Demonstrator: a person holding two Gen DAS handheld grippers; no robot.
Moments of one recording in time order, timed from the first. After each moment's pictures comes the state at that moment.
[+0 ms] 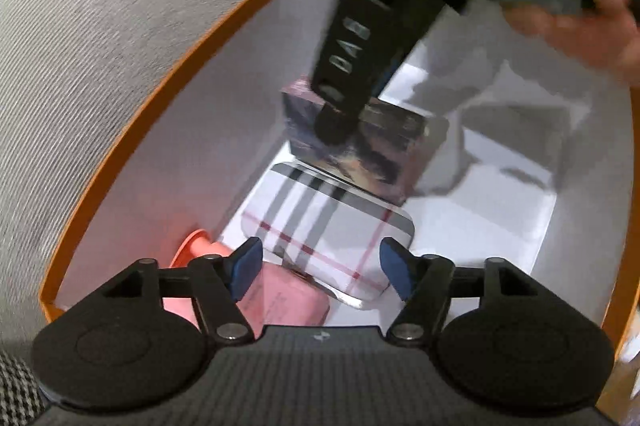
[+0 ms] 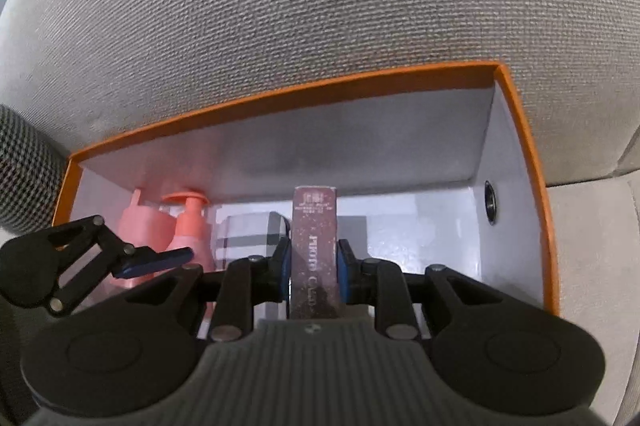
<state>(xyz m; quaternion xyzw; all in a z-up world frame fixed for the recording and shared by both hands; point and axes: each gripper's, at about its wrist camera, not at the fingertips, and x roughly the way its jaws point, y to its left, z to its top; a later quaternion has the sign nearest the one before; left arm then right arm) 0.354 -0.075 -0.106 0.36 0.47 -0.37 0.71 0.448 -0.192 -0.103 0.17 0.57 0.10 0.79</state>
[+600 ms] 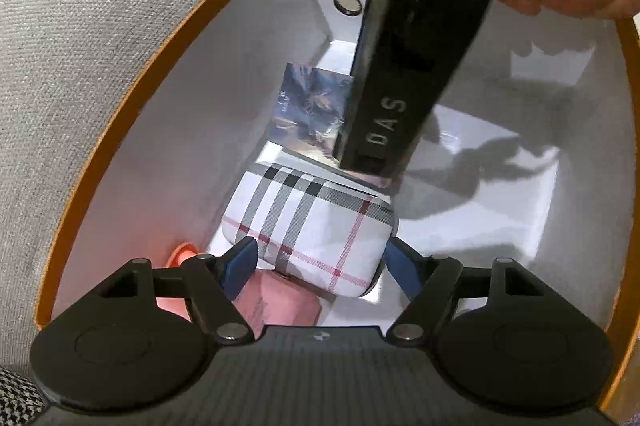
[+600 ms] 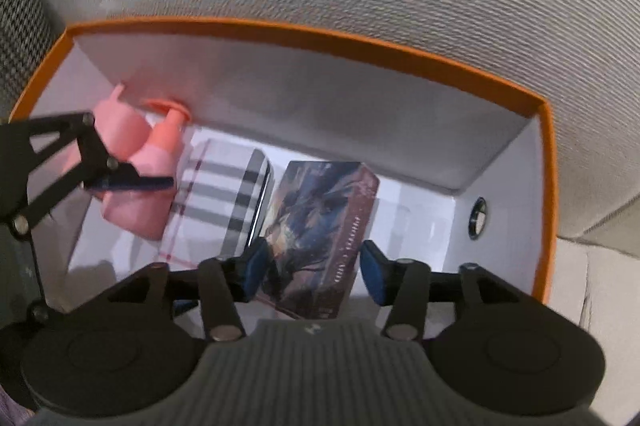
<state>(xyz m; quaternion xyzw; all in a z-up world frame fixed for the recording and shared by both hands) 0.349 -0.090 -0.136 0.40 0.46 -0.38 0.70 0.445 -0.164 -0.109 -0.03 0.60 0.14 0.79</state>
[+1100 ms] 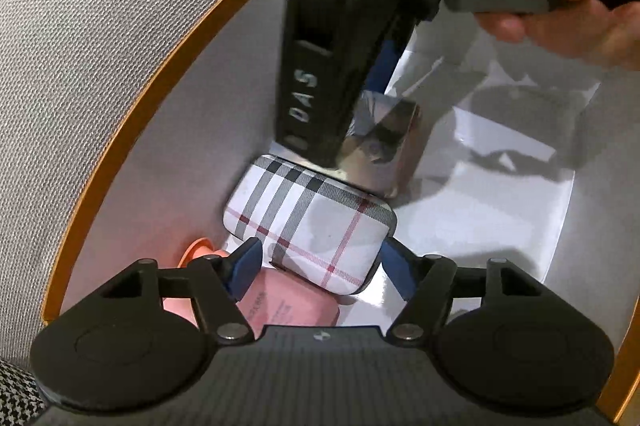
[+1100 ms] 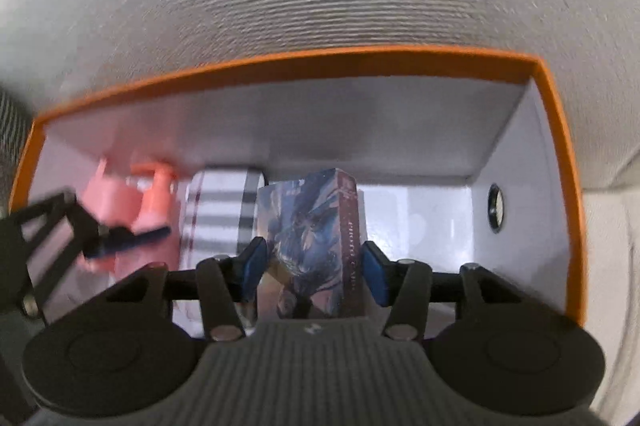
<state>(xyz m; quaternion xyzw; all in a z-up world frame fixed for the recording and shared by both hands) 0.355 -0.088 -0.147 0.39 0.46 -0.37 0.71 0.464 -0.193 -0.122 0.14 0.60 0.07 0.78</state>
